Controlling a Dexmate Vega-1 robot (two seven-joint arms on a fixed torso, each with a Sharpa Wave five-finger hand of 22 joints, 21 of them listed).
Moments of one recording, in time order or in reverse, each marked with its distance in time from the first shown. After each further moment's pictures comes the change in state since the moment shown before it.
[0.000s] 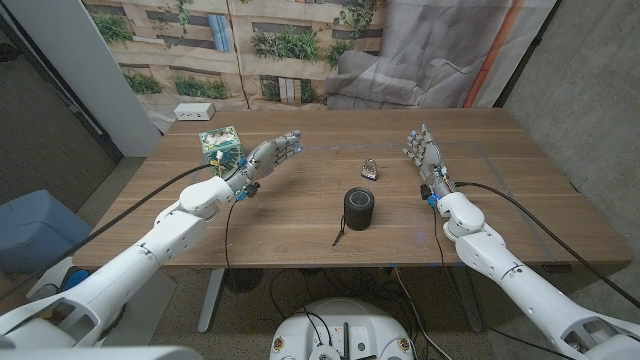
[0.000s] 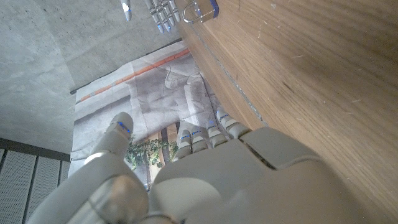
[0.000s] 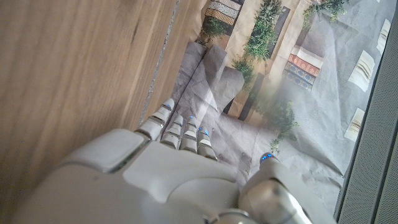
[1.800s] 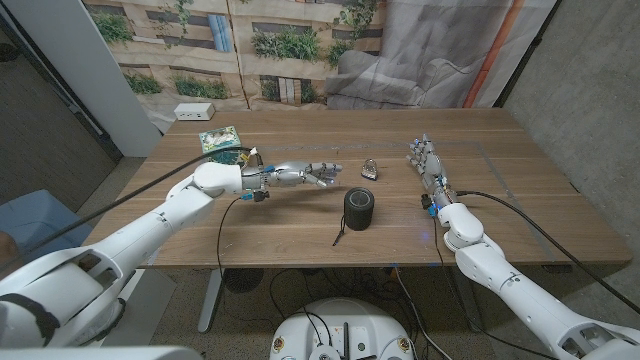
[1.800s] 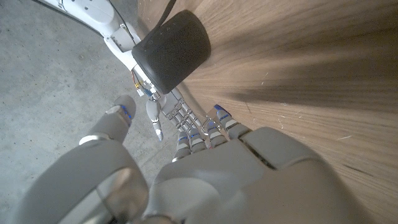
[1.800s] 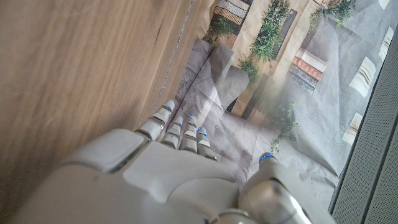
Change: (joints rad) left arm -0.260 -0.001 0.220 0.185 0.244 -0.214 -0.547; left_hand 0.231 -0.065 0.061 -0.005 0.012 -0.031 -0.054 0.008 0.000 -0.060 -0.019 -0.015 0.000 -0.053 -0.002 0.000 0.000 -0.031 0.002 -0.007 0.000; right arm -0.014 0.018 -0.010 0.082 -0.057 0.096 -0.027; right_hand -0.008 0.008 0.003 0.003 0.000 -0.021 0.022 0.000 0.000 -0.017 0.007 0.000 0.000 -0.011 0.000 0.007 -0.023 -0.005 -0.005 -0.009 0.000
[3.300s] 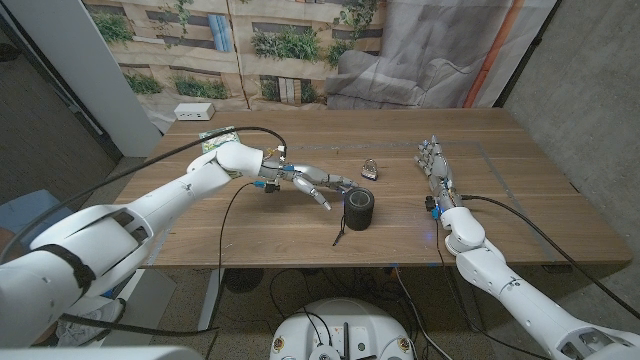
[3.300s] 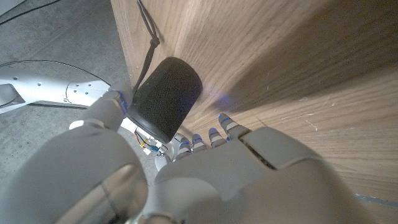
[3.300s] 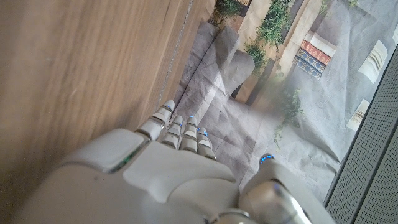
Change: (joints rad) left arm -0.242 -0.122 0.174 0.236 0.256 -0.240 -0.124; left_hand 0.125 -0.070 0.018 0.001 -0.005 -0.106 0.028 -0.007 0.005 -0.080 0.005 0.000 0.000 -0.074 0.004 0.000 0.000 -0.064 0.004 0.000 0.000; right arm -0.018 0.017 0.022 0.024 -0.015 0.035 -0.057; right_hand -0.011 -0.011 0.004 0.004 0.004 0.000 0.000 0.000 0.000 0.000 0.000 0.000 0.000 0.002 0.002 0.004 -0.009 0.004 0.004 0.000 0.000
